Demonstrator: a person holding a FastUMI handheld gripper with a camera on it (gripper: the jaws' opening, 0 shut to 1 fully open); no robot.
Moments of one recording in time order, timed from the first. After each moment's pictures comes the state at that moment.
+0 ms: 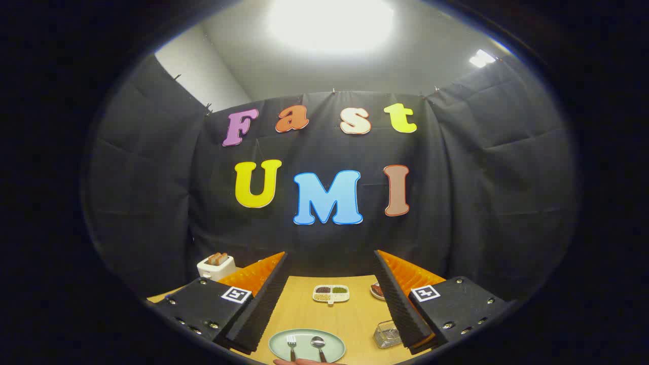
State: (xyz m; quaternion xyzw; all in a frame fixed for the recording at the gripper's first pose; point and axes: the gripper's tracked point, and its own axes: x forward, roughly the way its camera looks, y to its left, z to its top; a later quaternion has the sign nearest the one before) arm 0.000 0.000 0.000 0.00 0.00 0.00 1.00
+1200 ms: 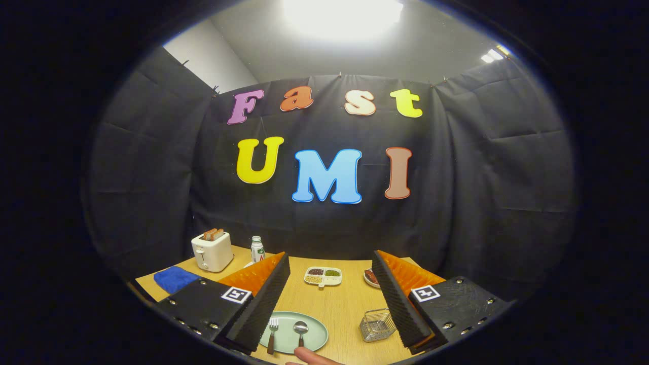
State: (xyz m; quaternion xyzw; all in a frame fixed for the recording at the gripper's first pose) arm -0.001 -0.031 -0.061 -0.05 0.06 0.02 1.00
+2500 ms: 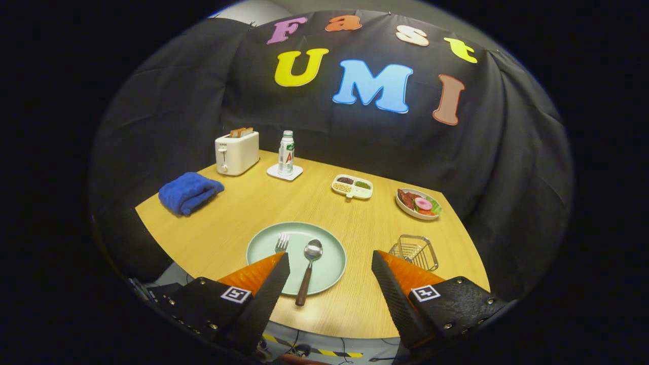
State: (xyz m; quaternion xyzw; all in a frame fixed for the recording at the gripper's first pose) arm -0.042 -0.015 -0.250 -0.12 0.31 0.11 0.94
